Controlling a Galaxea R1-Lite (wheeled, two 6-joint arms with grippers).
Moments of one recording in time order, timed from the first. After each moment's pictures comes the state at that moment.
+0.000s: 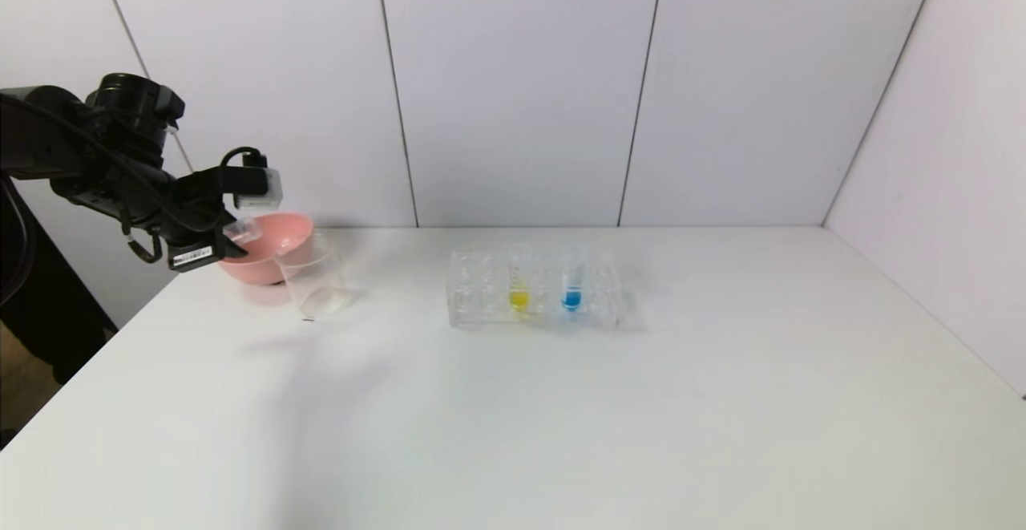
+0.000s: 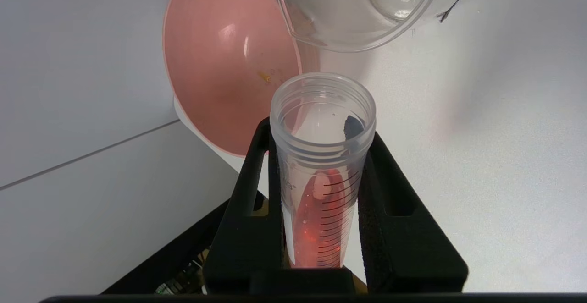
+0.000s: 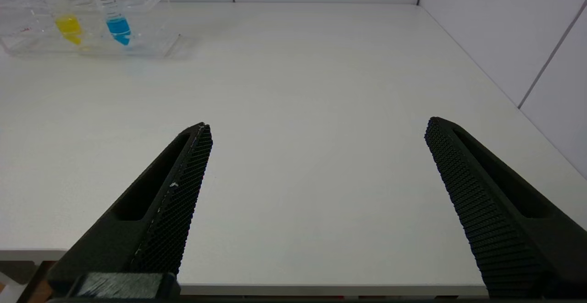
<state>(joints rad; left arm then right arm) 0.12 1.97 -1.70 0.55 -0.13 1.30 0.00 0.00 0.00 0.00 0.00 0.00</state>
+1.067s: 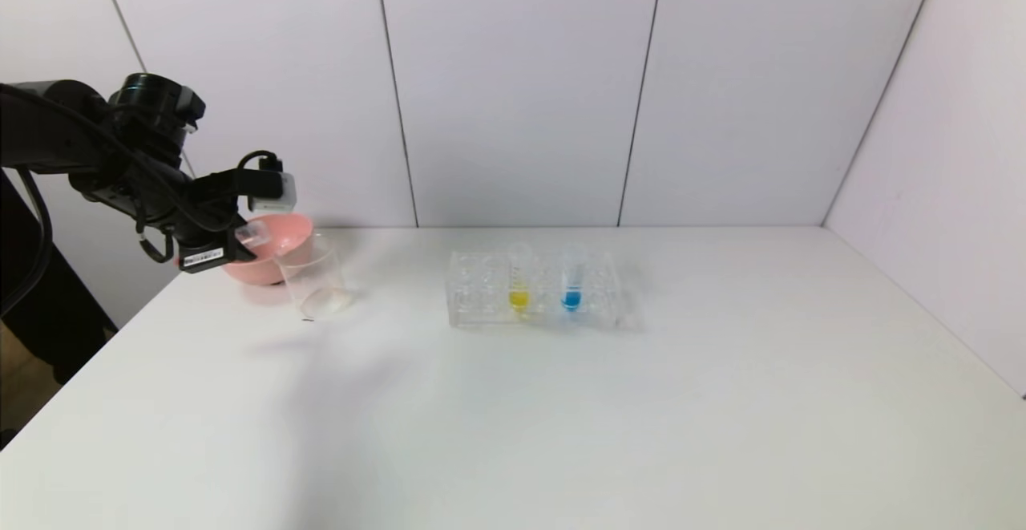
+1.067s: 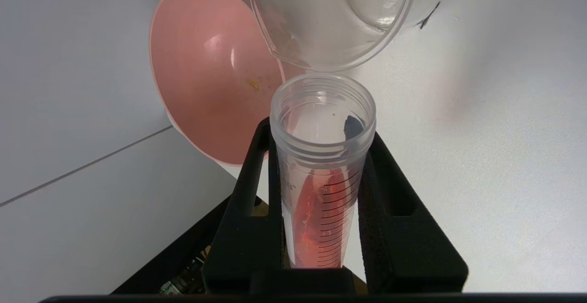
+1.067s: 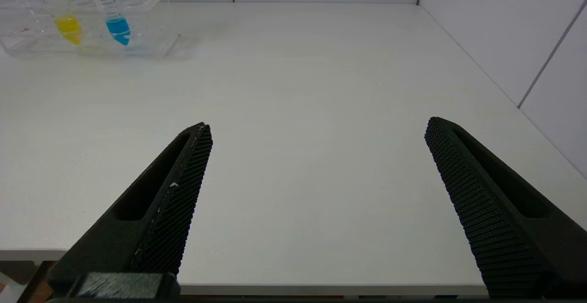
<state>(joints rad) 0.09 1.99 -1.75 0.62 -0.08 1.30 0.00 0.00 0.00 0.00 0.00 0.00</state>
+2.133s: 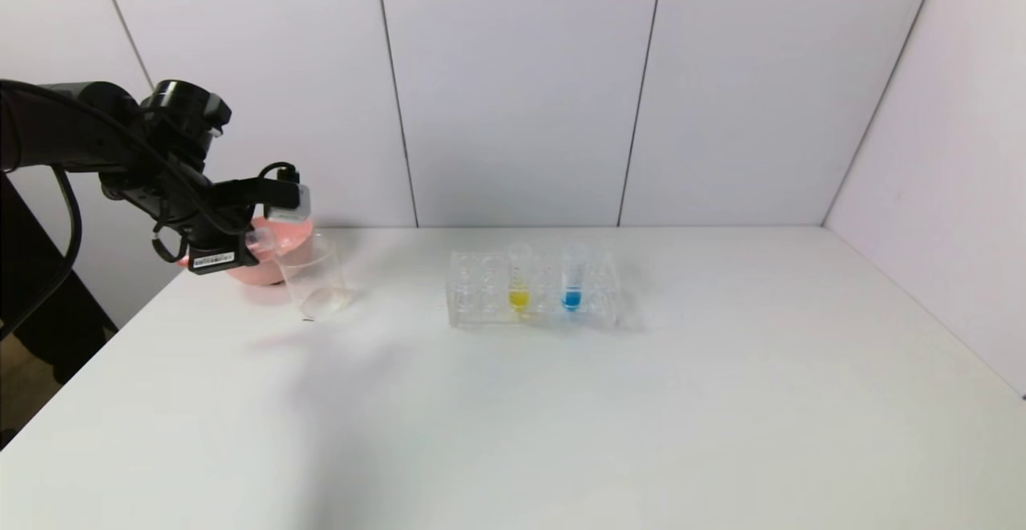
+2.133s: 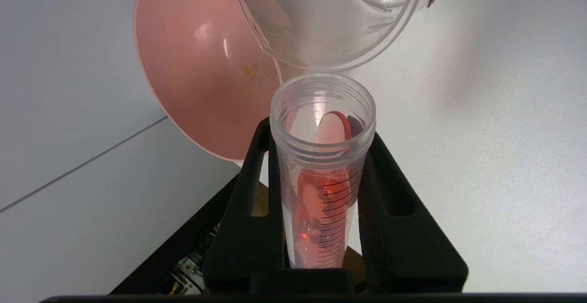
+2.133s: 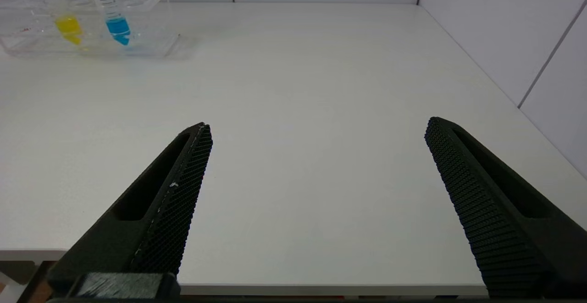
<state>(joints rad) 0.05 2.04 -1.82 0.67 0.03 1.33 0.00 0.00 0.00 0.00 0.00 0.00</state>
